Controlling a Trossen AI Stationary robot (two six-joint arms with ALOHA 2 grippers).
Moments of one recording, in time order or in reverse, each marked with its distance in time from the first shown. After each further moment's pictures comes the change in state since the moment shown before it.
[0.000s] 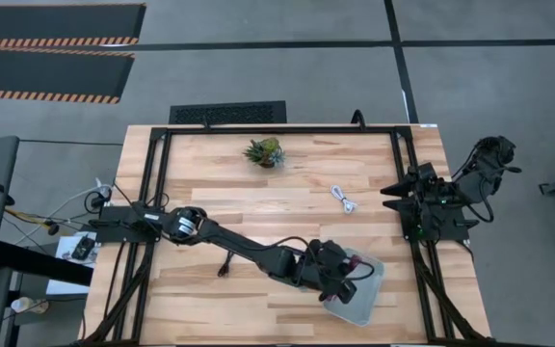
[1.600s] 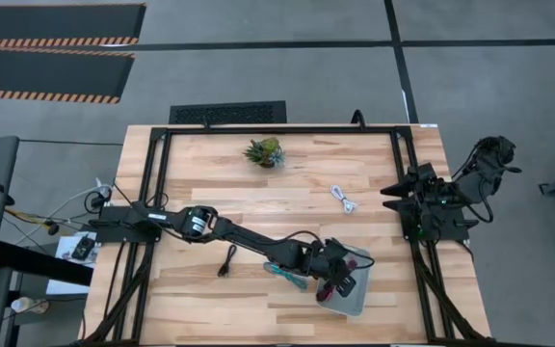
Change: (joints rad) left arm 0.062 0.113 0.000 0.002 0.230 -0.070; right arm 0.000 0.000 -0.001 -0.005 -0.003 -0.001
